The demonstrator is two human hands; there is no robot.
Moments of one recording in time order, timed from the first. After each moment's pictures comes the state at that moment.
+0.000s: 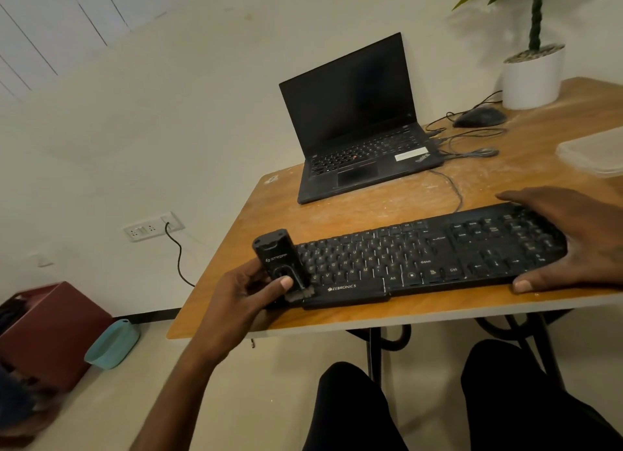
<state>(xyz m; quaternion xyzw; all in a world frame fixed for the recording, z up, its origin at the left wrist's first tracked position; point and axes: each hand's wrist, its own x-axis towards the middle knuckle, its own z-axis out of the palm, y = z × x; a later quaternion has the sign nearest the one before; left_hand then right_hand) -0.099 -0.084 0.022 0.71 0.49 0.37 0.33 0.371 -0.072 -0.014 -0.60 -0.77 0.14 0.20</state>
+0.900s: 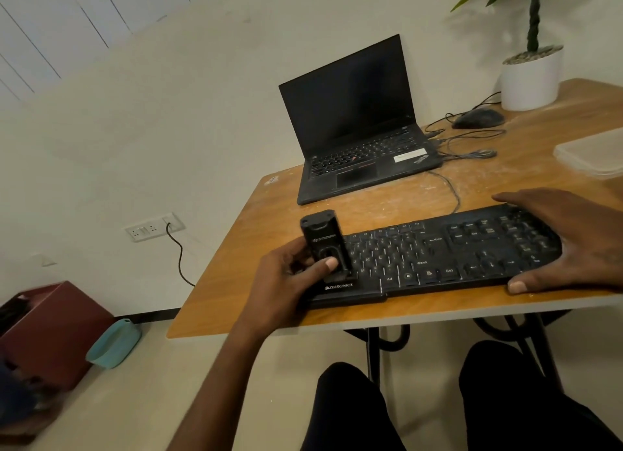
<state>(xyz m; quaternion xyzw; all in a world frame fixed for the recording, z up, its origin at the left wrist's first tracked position) -0.041 -0.066 0.022 0.76 0.46 0.36 0.28 0.369 -0.076 -0.007 -0.61 -0.76 0.14 0.19</state>
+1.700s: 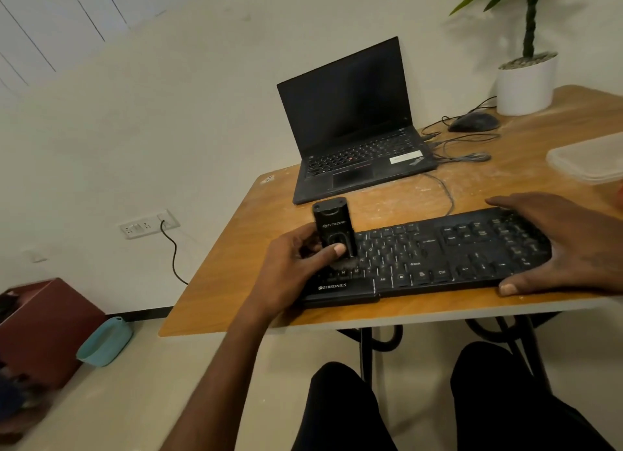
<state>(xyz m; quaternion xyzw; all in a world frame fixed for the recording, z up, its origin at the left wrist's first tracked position) -0.021 -0.044 0.024 0.77 0.45 0.35 0.27 0.369 -0.079 -0.006 -0.60 -0.76 0.14 0.20</state>
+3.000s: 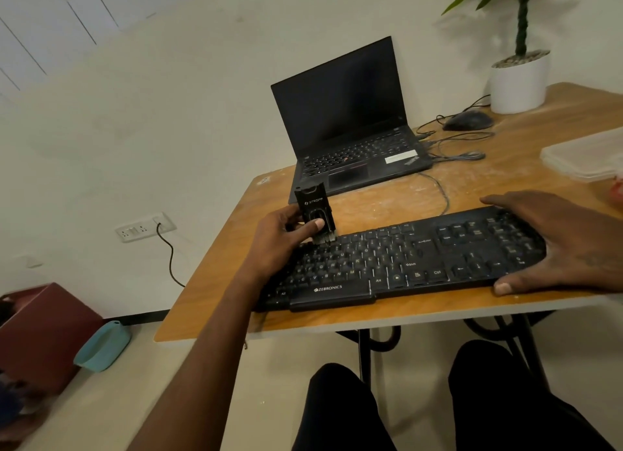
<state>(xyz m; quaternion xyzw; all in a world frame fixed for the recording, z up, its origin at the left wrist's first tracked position) -0.030 0.009 0.037 0.76 0.51 0.33 0.24 0.372 -0.078 -0.007 -0.60 -0.76 0.13 0.20</state>
